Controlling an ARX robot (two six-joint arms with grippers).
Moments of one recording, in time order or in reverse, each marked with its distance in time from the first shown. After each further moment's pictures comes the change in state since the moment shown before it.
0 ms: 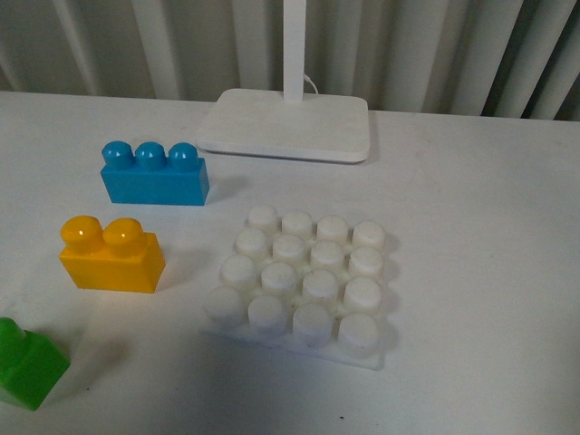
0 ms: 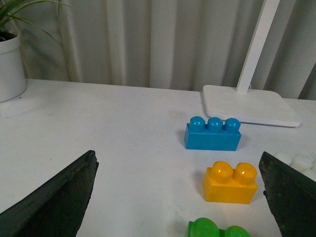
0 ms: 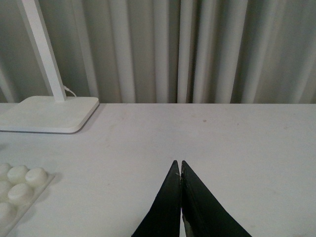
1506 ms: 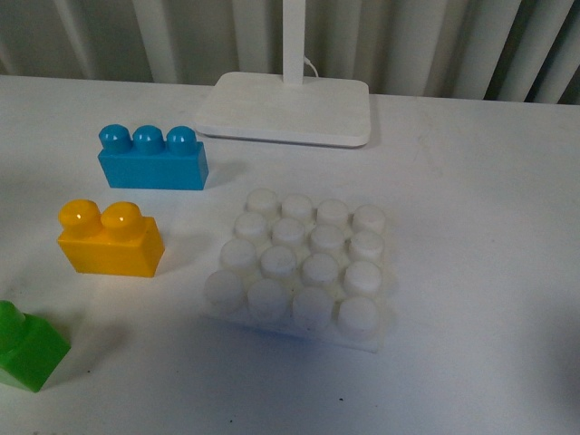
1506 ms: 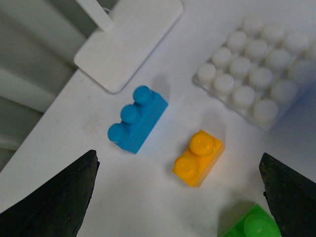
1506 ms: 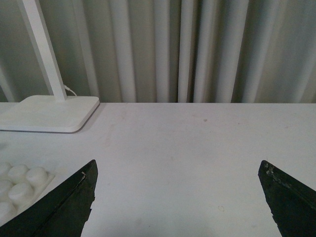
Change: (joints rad) left arm -0.013 1.103 0.745 -0.319 0.499 0.991; right arm 0.000 -0.004 0.000 -0.001 0.000 0.000
